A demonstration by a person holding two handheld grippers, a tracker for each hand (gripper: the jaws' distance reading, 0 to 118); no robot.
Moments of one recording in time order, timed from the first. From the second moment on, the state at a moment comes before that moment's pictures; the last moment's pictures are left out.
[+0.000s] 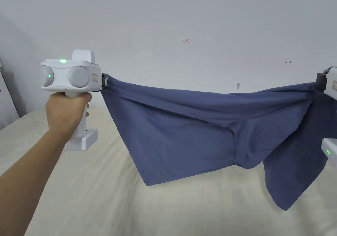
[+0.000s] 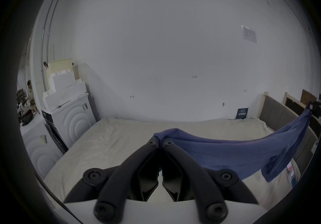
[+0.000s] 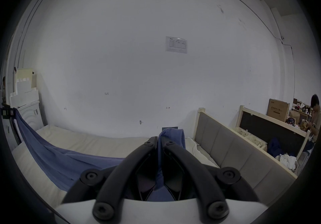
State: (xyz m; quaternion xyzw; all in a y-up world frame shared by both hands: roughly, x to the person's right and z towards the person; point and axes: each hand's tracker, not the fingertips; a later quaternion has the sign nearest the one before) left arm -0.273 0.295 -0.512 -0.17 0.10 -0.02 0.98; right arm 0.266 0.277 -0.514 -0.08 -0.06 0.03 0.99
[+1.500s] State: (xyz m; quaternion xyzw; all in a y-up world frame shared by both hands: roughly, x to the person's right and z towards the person) left arm -0.331 -0.069 -0.182 -0.42 0.11 0.06 0.90; right arm 0.254 -0.066 -0.180 -0.33 -0.06 -0.05 0.94
